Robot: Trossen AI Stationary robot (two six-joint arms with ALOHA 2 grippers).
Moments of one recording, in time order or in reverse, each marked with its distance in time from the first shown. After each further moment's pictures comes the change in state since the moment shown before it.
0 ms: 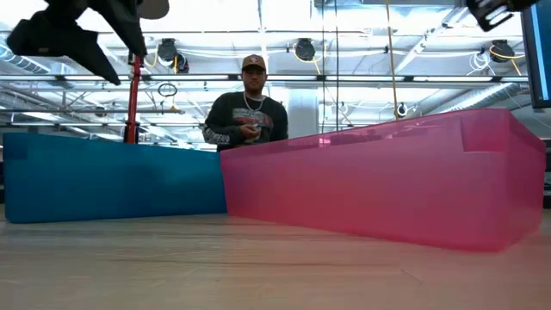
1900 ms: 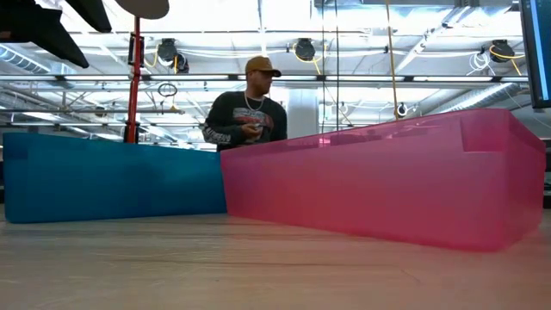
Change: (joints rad) left arm -0.174 0.000 0.000 -0.036 -0.118 -0.096; right arm 0.815 0.808 0.036 0.077 0.284 0.575
